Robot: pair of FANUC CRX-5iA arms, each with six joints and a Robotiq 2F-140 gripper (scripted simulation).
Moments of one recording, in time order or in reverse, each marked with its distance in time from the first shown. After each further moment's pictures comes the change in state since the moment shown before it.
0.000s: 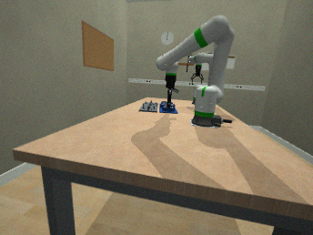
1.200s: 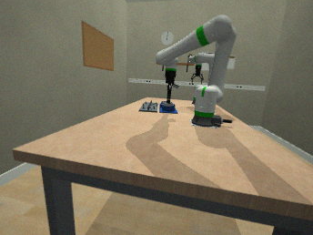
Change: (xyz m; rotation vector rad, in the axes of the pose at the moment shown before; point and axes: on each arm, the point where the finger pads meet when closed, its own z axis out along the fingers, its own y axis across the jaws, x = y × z) left arm -0.005 0.000 -0.039 0.000 0.000 0.000; right arm 0.000 0.000 0.000 0.000 0.000 0.000
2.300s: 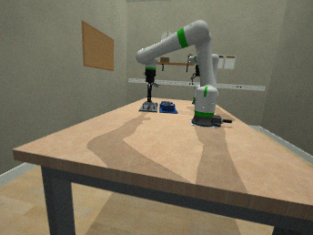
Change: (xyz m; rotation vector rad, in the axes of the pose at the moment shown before) left arm -0.175 -0.002 0.001 0.000 0.001 0.000; right arm 0.000 0.000 0.000 0.000 0.000 0.000
